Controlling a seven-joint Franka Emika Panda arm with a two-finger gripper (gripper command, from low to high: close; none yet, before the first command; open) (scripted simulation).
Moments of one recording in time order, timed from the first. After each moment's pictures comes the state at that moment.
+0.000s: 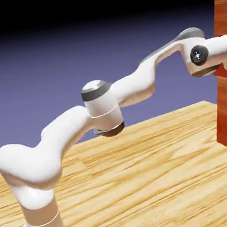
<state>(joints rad) -2.56 -1.39 1.35 -1.09 2.65 2.54 1.30</state>
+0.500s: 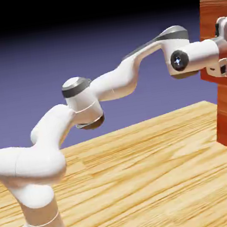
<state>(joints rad) -2.24 -1.38 1.29 -1.63 2.68 2.33 1.14</state>
